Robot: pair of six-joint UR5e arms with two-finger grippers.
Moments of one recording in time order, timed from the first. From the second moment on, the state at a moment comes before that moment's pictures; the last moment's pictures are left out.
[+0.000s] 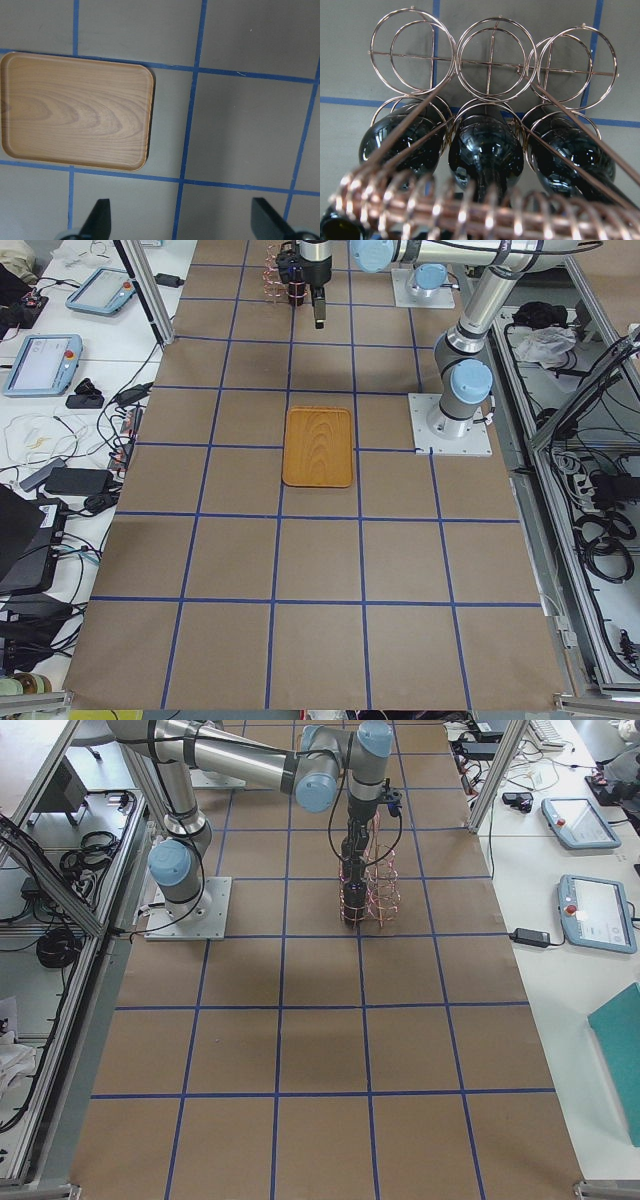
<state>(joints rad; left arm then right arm) -1.50 -1.48 -1.61 -1.65 1.59 -0.04 1.40 -1.46 1.67 -1.74 -1.59 -0.26</state>
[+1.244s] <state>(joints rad) -1.50 -1.48 -1.62 -1.66 1.59 -0.04 1.42 -1.57 1.31 -1.26 -1.65 -0.24</state>
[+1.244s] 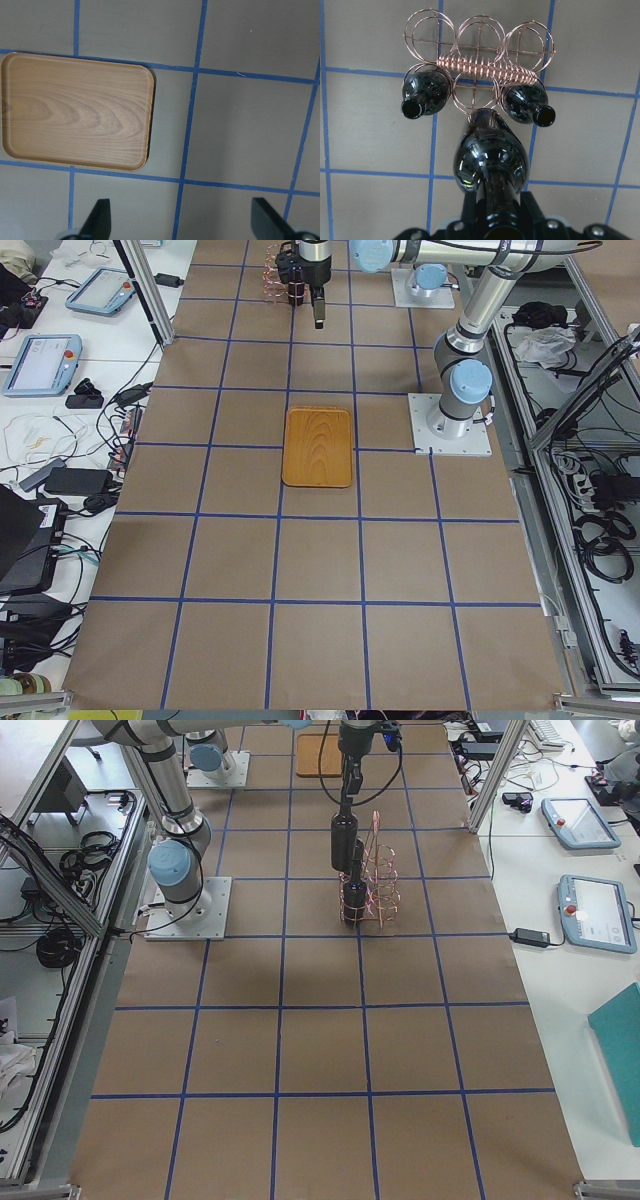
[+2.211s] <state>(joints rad) -1.50 -1.48 -1.61 -1.65 1.59 -0.04 1.94 -1.39 1.42 -1.58 -1.52 0.51</state>
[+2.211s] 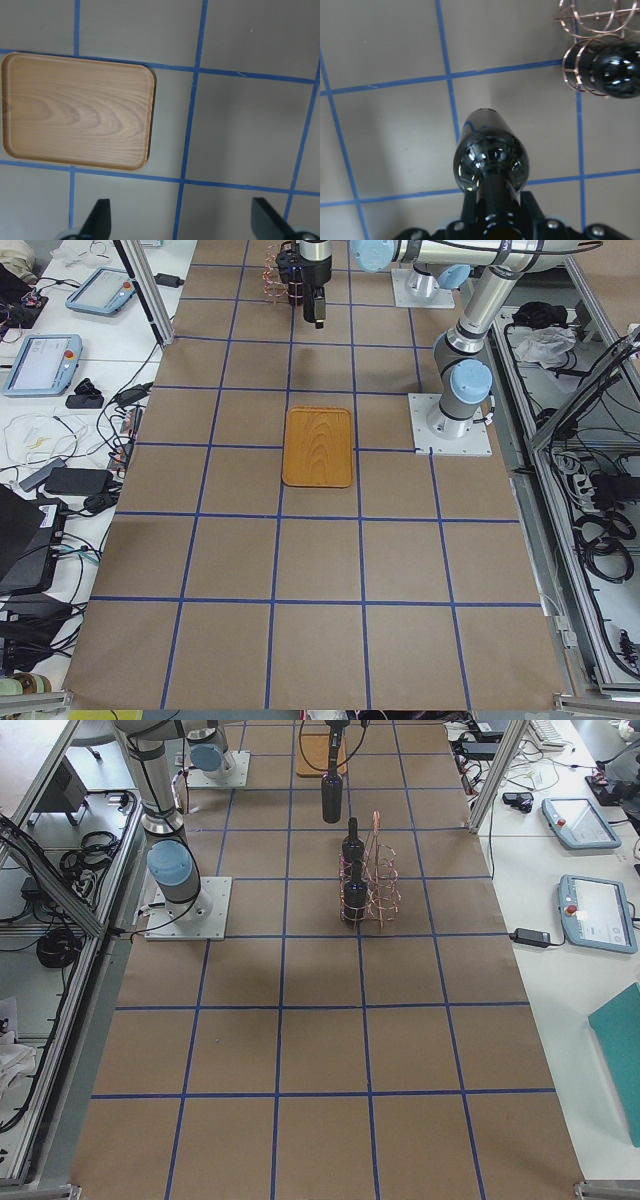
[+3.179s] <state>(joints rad) -1.49 -1.48 -1.61 -1.63 1.60 -0.04 2.08 -1.29 1.43 -1.69 -1.53 0.76</state>
